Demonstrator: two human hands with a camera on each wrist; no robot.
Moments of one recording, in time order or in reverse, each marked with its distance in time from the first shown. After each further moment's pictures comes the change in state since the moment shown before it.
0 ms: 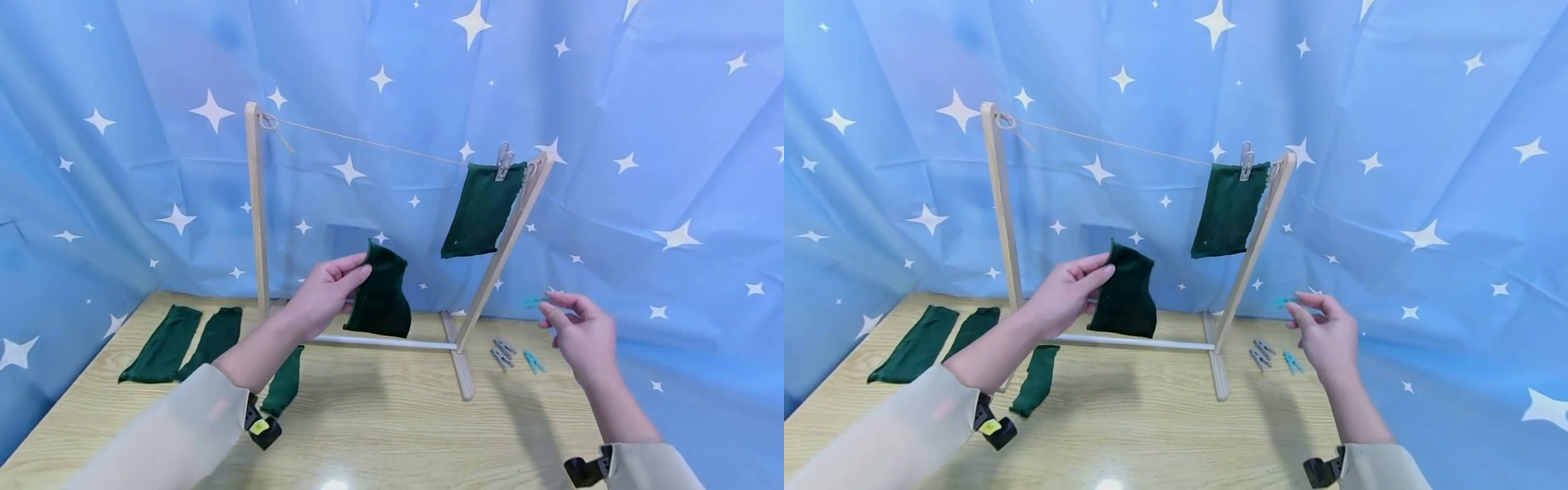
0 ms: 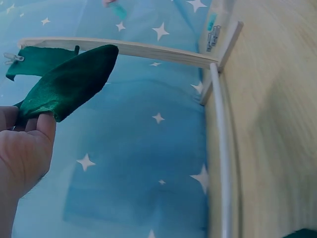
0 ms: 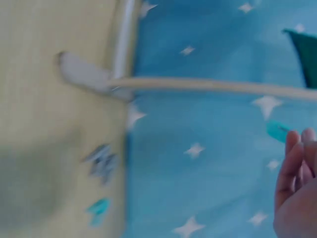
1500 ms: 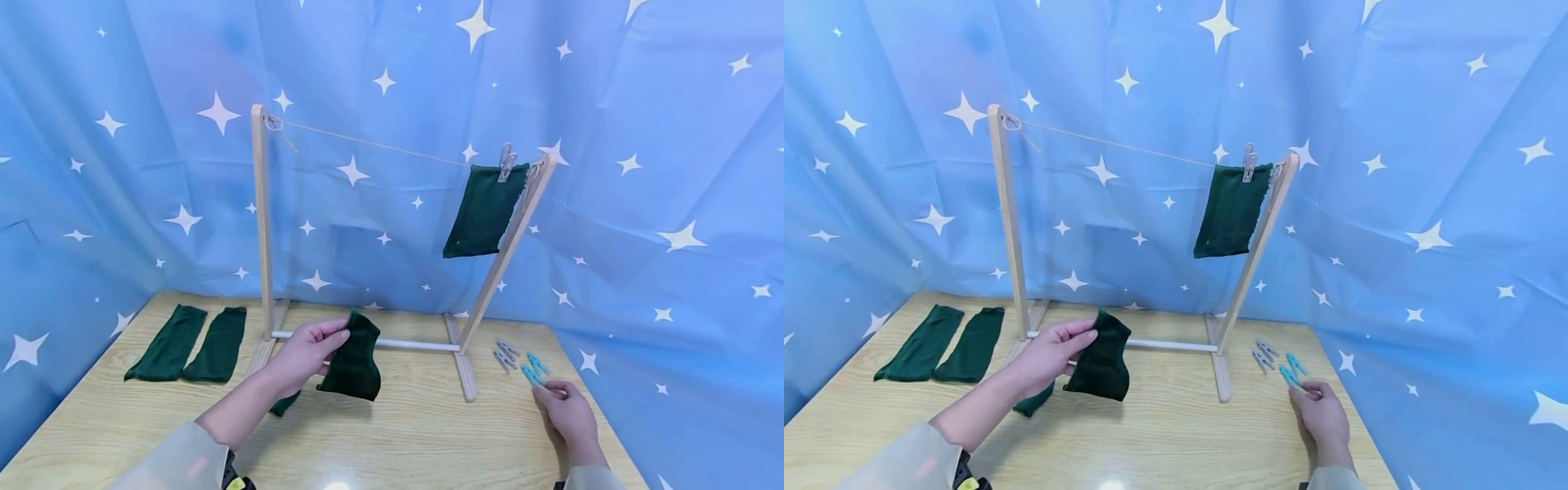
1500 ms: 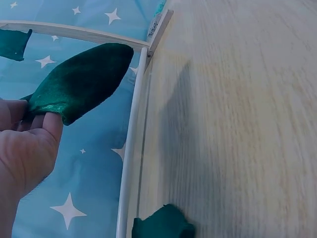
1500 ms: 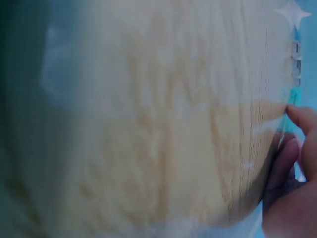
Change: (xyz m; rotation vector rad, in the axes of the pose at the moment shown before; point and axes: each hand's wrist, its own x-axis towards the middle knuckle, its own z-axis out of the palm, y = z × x) left_hand -0.045 -0.097 -0.019 0.034 -0.018 -0.118; right_hand -0.021 0.193 0.016 -0.341 -0.234 0.410
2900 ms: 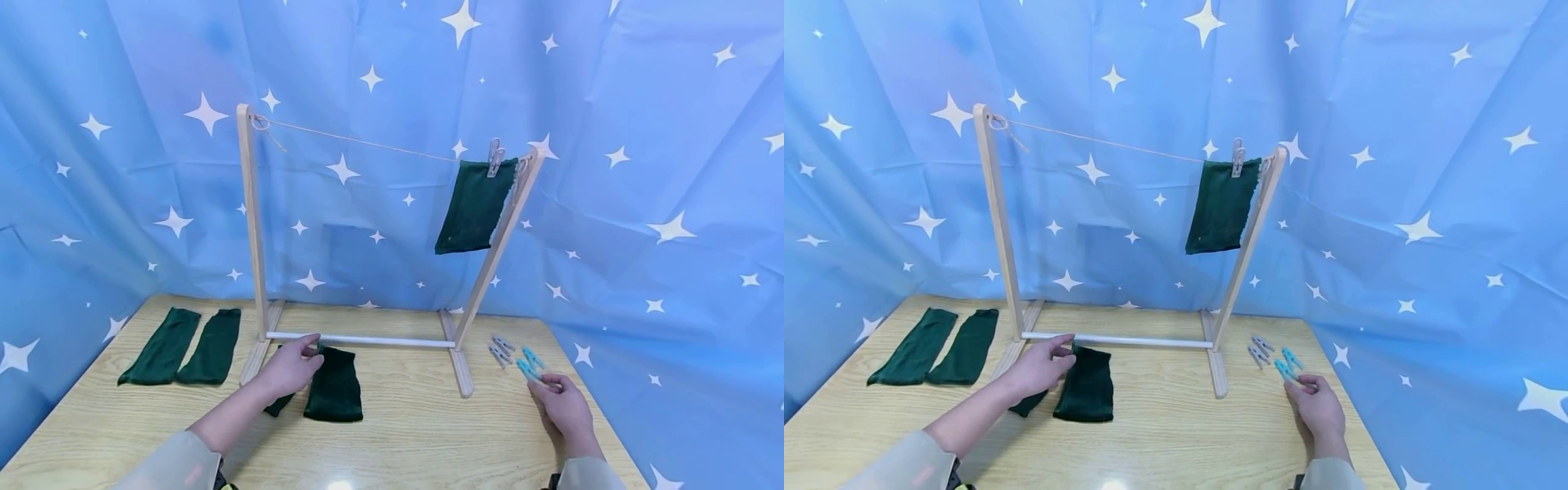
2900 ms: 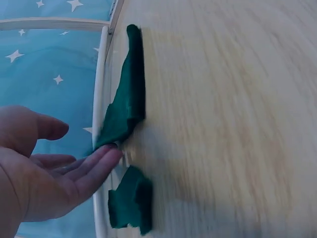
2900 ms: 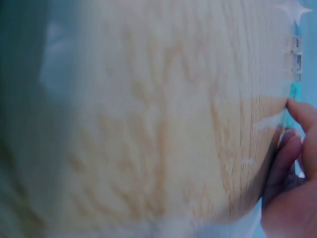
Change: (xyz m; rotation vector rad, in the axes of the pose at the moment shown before) left_hand -0.004 -0.033 -0.006 0.499 0.191 -0.129; right_hand 0.000 0.003 -0.002 0.030 -0.031 -0.014
